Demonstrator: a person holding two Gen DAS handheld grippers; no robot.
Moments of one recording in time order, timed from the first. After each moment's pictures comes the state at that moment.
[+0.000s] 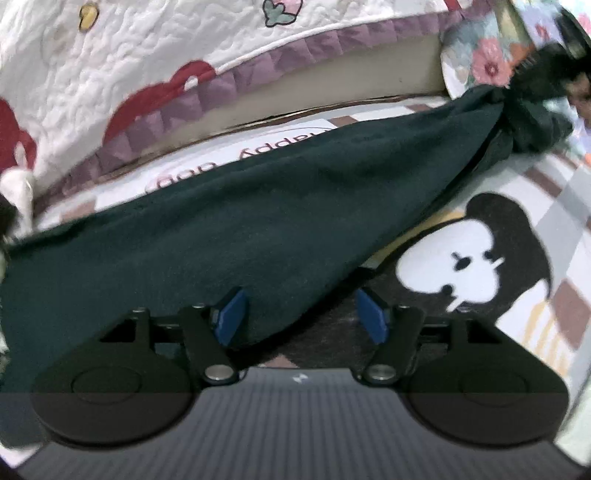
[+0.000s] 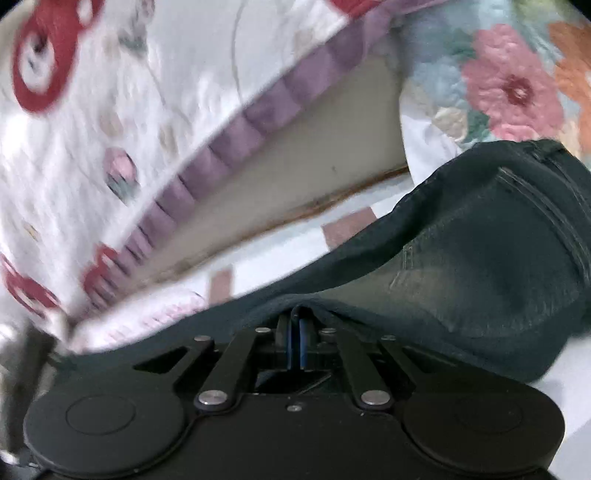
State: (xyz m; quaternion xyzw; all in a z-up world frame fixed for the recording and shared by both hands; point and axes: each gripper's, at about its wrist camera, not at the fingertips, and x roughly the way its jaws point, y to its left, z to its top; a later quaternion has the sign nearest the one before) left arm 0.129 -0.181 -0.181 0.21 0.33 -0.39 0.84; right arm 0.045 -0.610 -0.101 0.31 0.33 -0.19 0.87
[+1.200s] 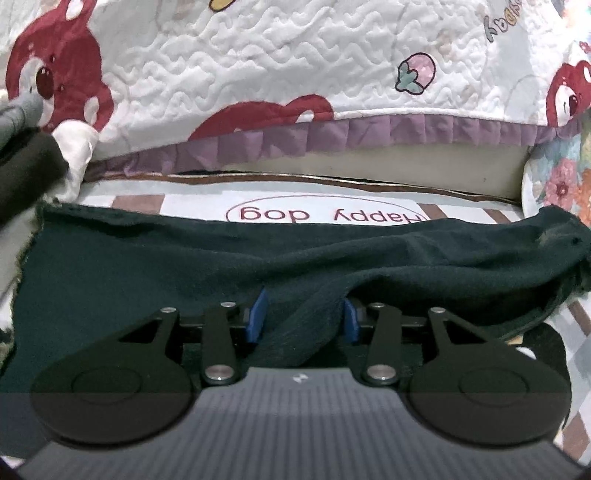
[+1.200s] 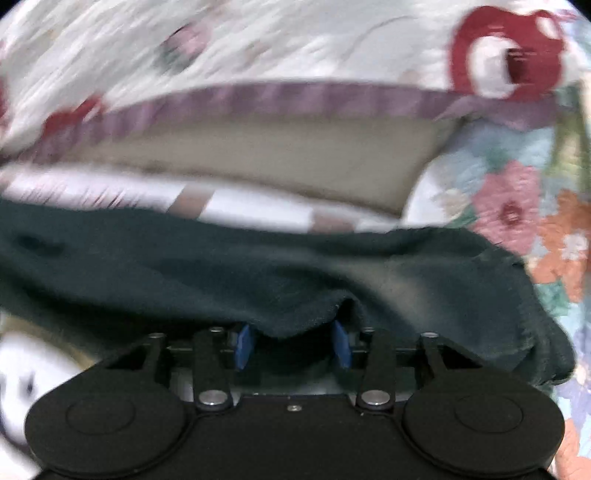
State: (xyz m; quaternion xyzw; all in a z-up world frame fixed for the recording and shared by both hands) left arm 0.207 -0.146 -0.165 0.03 0.33 -0.32 0.89; right arm 0.044 -0.514 -0.114 0.03 0.36 -0.28 0.89
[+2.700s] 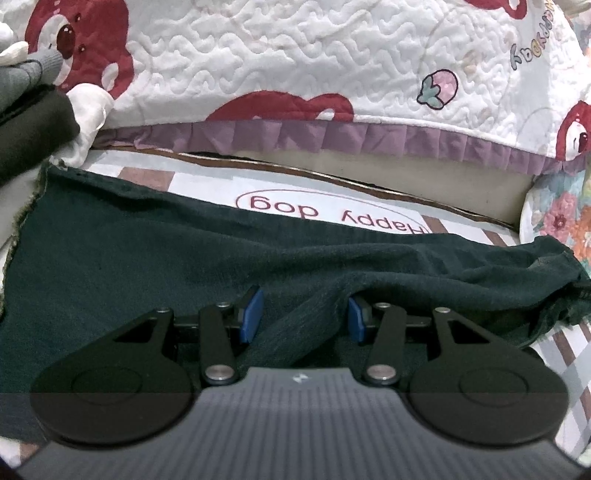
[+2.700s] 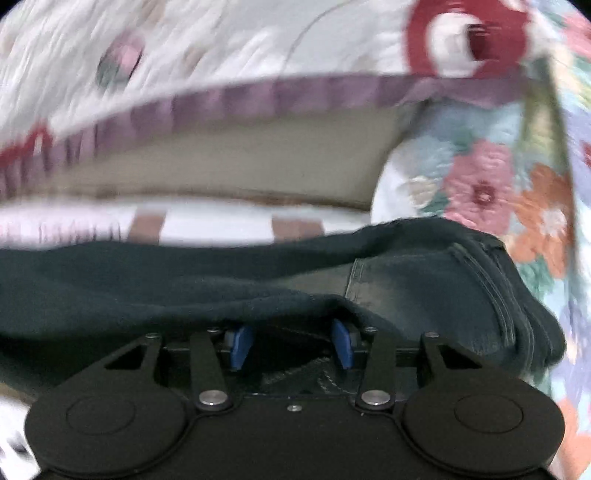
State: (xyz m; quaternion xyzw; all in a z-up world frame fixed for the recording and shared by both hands) left arm 0.222 -0.128 -0.176 -0.03 0.36 -0.32 0.87; right arm 0.055 -0.519 -0.125 0.01 0.38 -0.31 0.87
